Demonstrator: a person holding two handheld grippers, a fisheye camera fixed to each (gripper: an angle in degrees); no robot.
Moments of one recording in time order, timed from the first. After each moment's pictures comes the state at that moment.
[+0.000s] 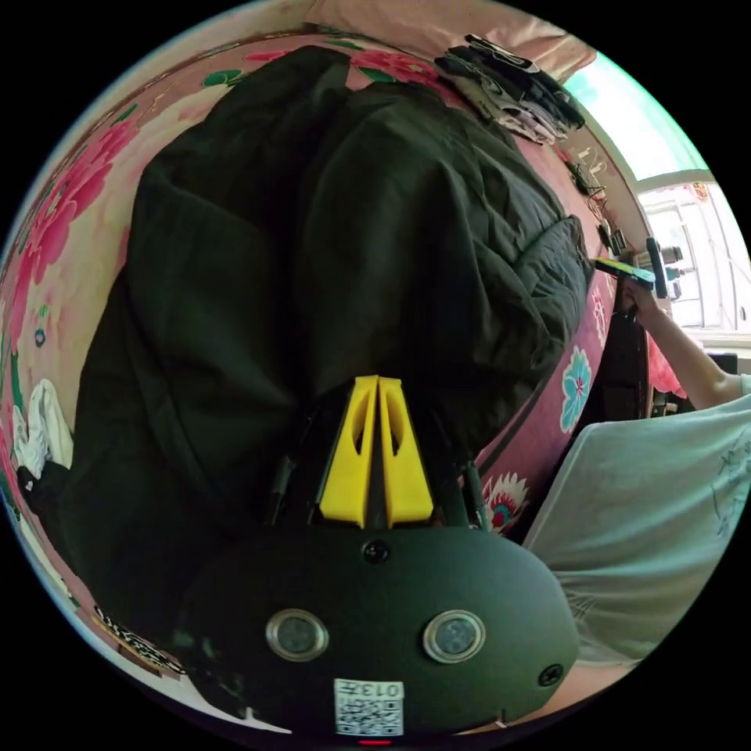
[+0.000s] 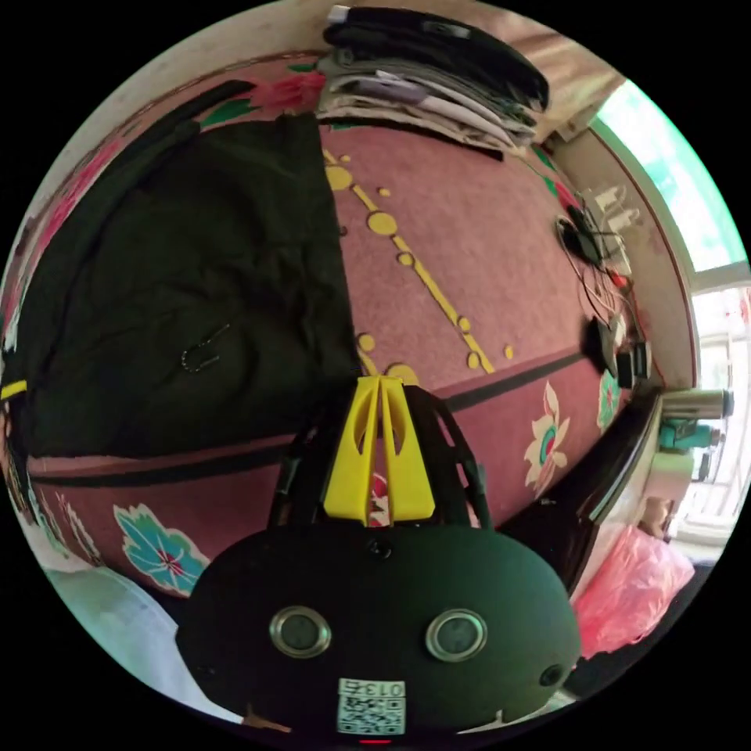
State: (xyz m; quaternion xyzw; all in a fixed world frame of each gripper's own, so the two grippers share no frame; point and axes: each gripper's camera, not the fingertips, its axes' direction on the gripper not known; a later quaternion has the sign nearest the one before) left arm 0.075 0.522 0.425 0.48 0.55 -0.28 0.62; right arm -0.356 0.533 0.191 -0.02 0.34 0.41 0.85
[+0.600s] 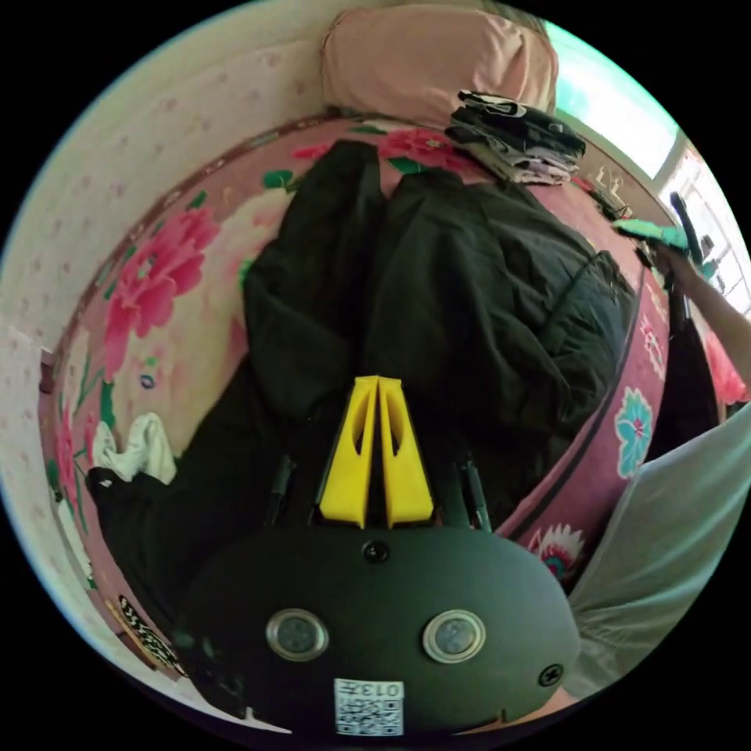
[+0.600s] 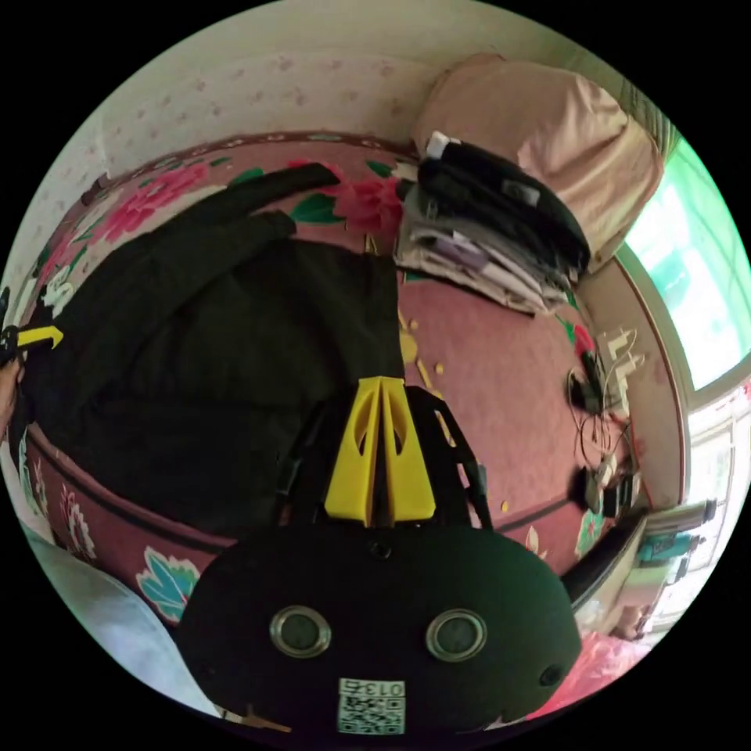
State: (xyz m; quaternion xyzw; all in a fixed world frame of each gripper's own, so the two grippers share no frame) left arm 0.100 0.520 0.367 0.52 0.38 -0.43 0.63; right arm -0.391 0.434 0.159 0.09 0.39 0.28 0.87
